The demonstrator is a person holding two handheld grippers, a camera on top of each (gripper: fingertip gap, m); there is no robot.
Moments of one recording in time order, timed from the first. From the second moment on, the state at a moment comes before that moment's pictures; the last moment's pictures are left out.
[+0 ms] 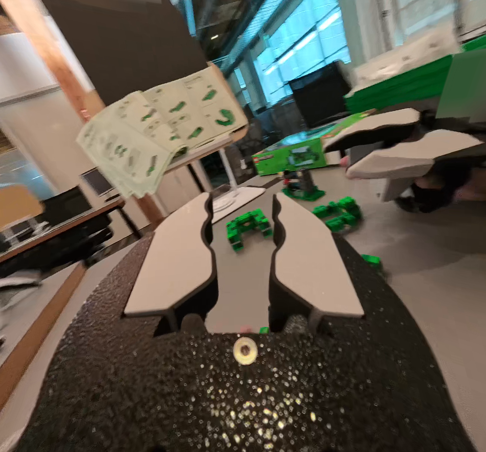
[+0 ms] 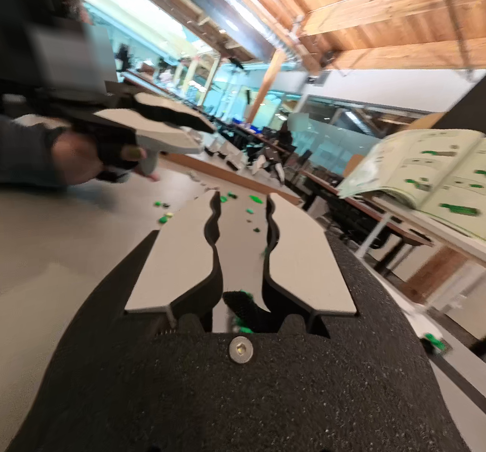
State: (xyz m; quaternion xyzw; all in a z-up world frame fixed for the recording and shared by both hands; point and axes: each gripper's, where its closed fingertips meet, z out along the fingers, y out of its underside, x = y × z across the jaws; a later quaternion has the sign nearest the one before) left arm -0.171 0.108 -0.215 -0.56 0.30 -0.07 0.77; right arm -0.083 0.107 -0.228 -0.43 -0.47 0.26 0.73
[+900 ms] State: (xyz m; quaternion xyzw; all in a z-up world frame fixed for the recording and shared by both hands) left arm -0.193 0.163 -0.243 -0.68 0.19 0.03 0.71; right arm -0.144 0.158 -0.226 -0.53 -0.38 0.17 0.74
